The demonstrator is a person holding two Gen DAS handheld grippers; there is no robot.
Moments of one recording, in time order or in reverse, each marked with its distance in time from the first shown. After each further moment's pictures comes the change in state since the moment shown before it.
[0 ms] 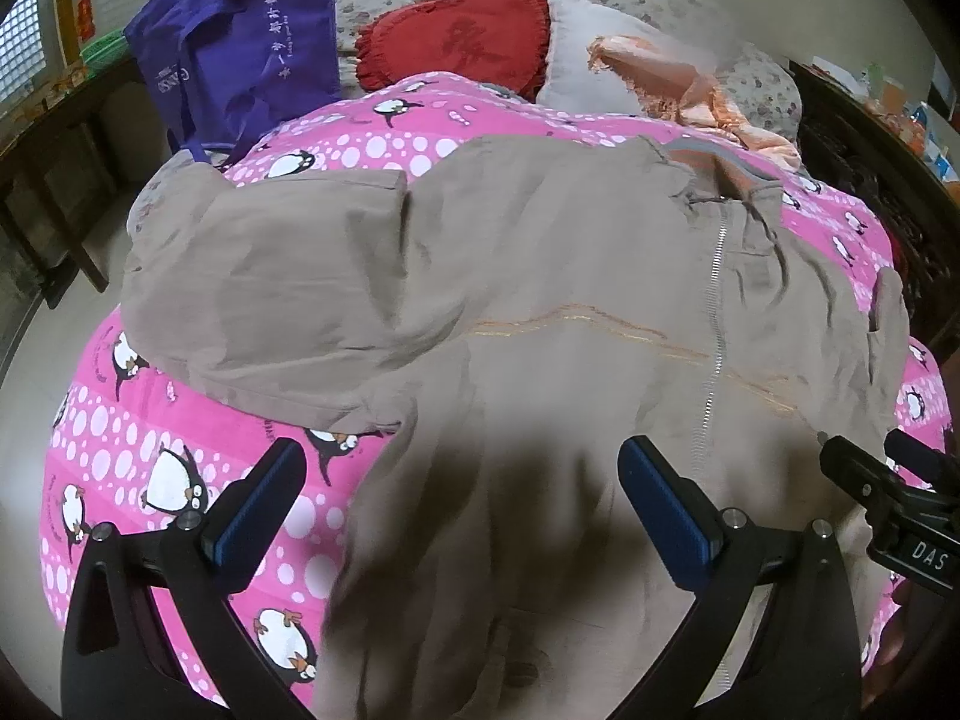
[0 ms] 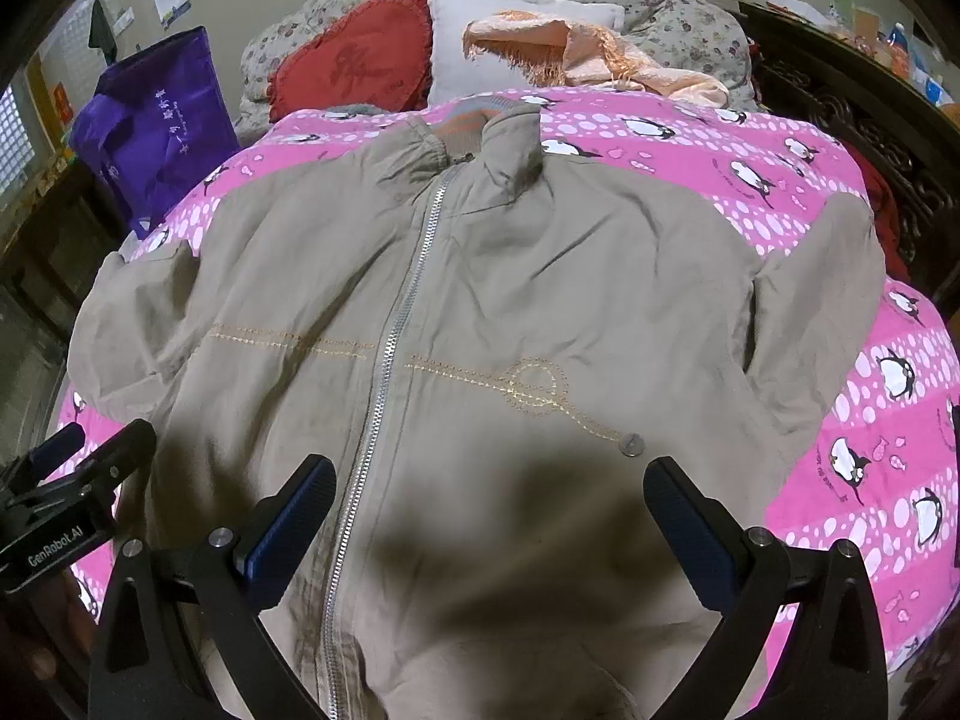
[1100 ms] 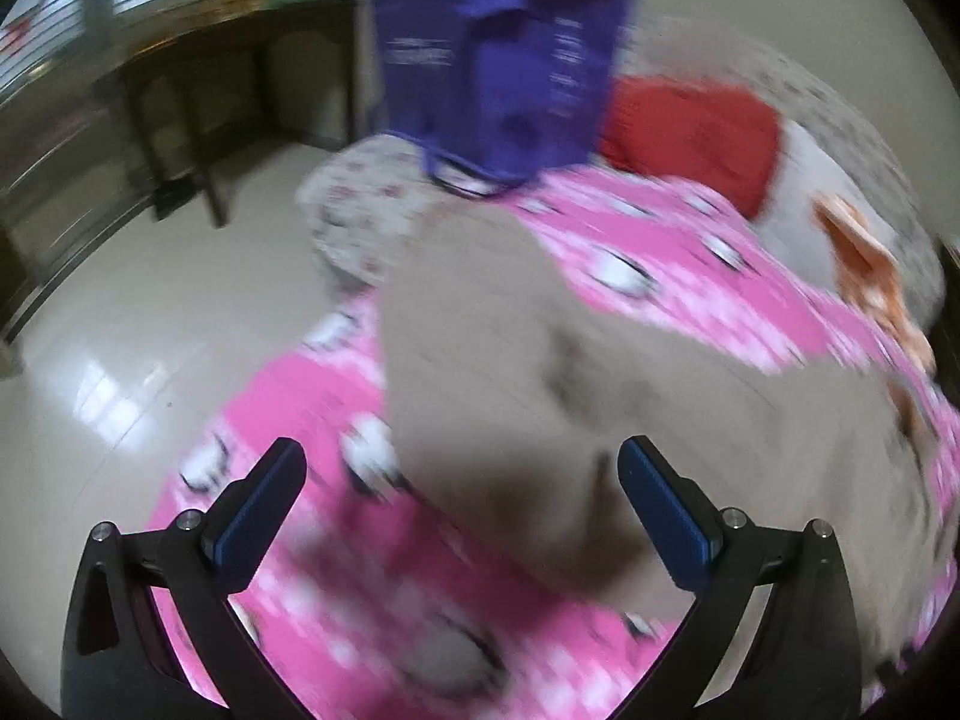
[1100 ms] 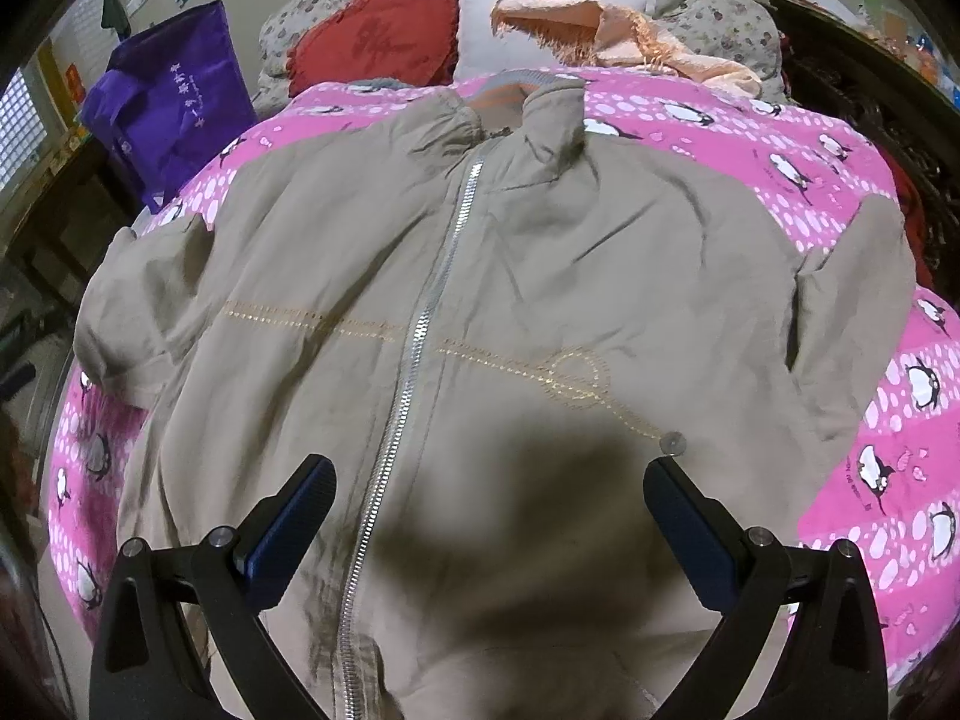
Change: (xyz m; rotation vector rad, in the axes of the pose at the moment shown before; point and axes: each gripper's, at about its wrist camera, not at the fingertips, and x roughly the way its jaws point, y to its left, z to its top) left arm 0.020 0.210 0.061 -0.377 -0.093 0.219; right arm 0.015 0.014 0.002 -0.037 0.055 0.042
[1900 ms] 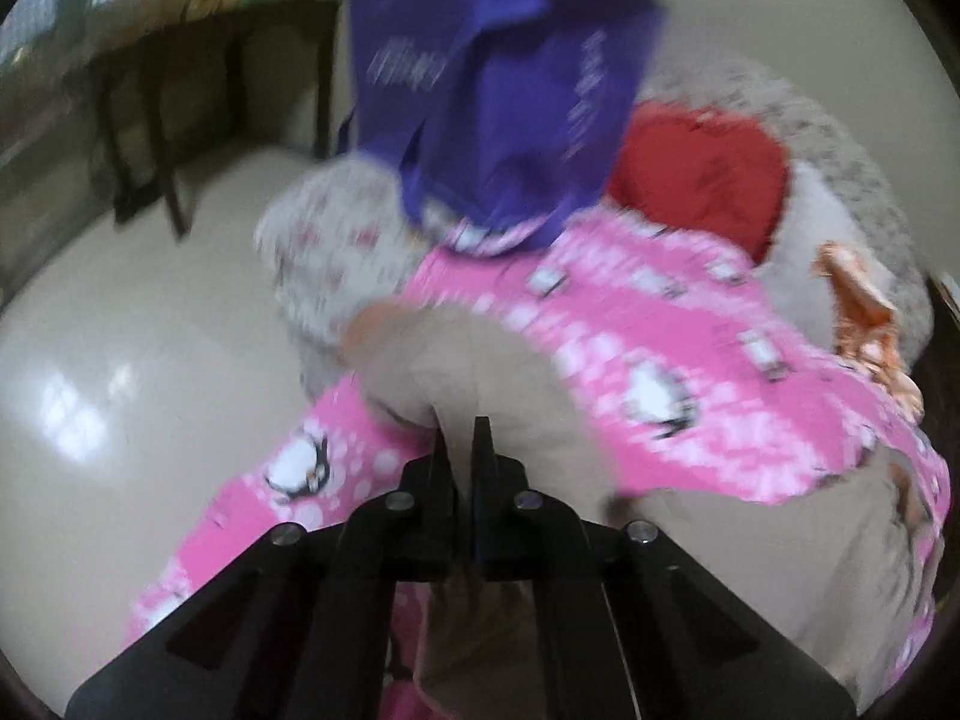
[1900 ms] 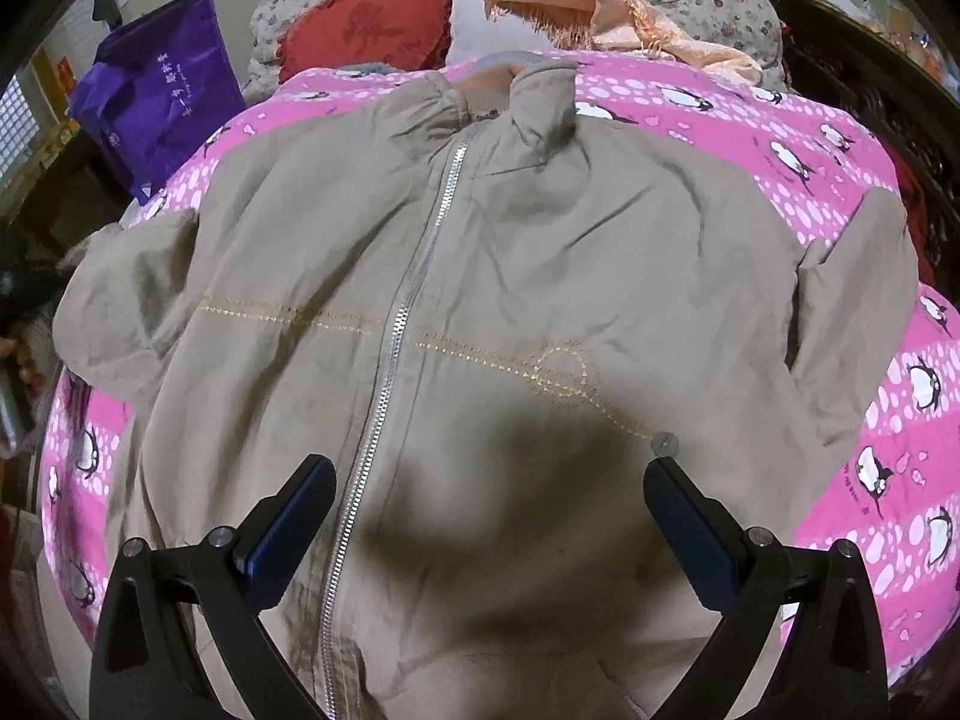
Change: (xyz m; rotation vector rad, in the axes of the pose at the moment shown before) left arm 0.034 -0.002 0.068 0.036 -0.029 -0.131; right arm 0.008 -0.010 0.004 0.012 0.030 -0.007
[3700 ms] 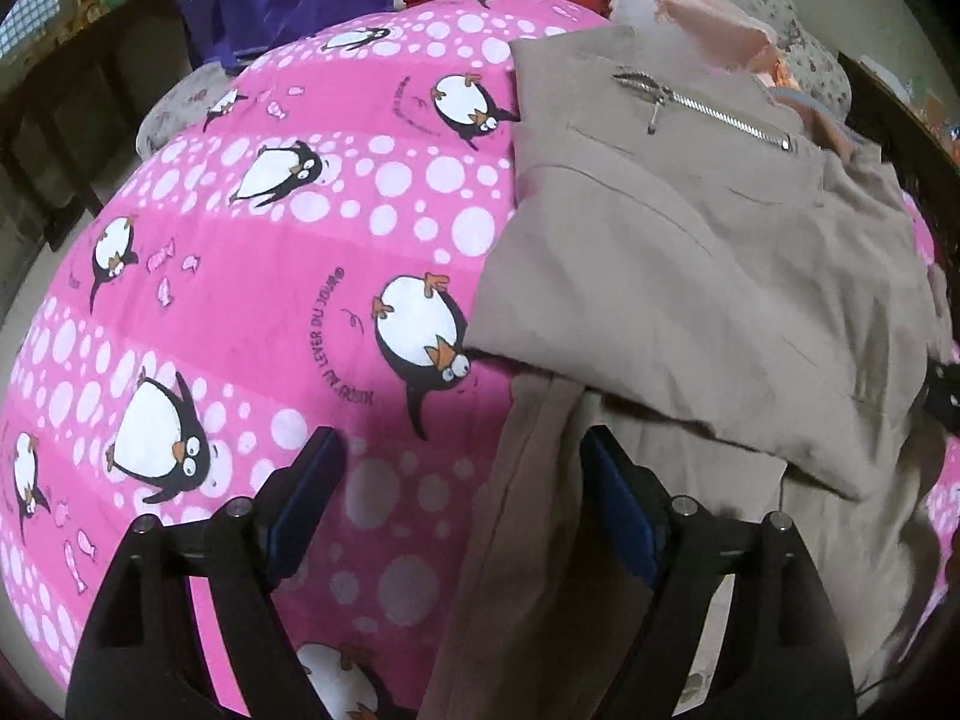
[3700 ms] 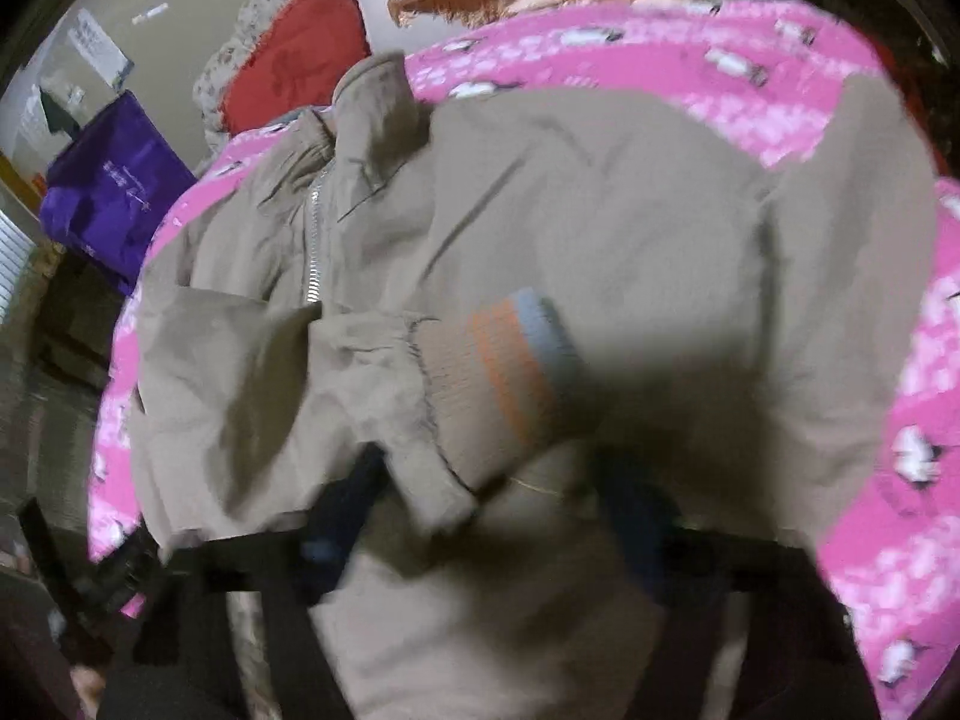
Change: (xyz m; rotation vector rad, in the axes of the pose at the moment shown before) left arm -0.038 -0.127 -0.210 0.280 0.242 -0.047; right arm 0.038 -0.078 0.014 0.223 0.011 0.173
